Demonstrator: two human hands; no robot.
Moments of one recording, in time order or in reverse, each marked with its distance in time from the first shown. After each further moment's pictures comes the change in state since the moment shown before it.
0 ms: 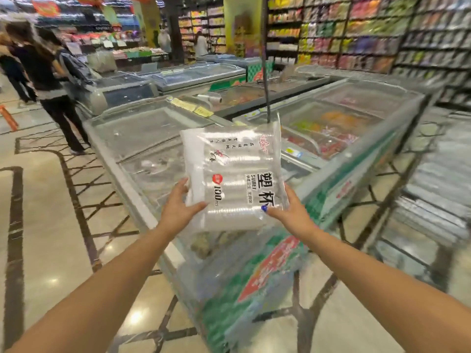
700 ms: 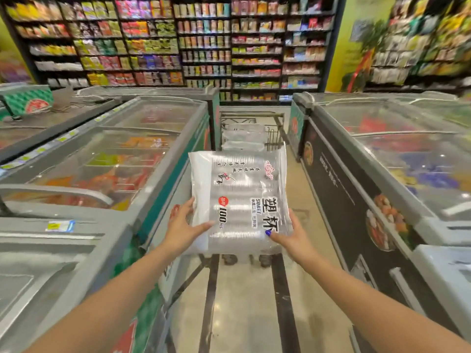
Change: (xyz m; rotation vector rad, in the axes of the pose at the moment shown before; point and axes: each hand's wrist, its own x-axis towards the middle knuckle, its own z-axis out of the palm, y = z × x) left_hand 0.070 0.228 0.589 -0.119 -0.848 0.309; right_hand -0.081 0.149 -0.494 0.014 0.787 0.242
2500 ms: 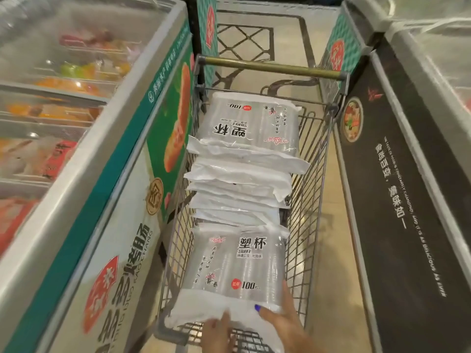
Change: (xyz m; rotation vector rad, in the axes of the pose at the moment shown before) left_hand 0.509 -0.187 0.272 -0.349 0.043 -1.093; right_hand 0.582 0.256 -0.012 0.239 -0.066 0.569
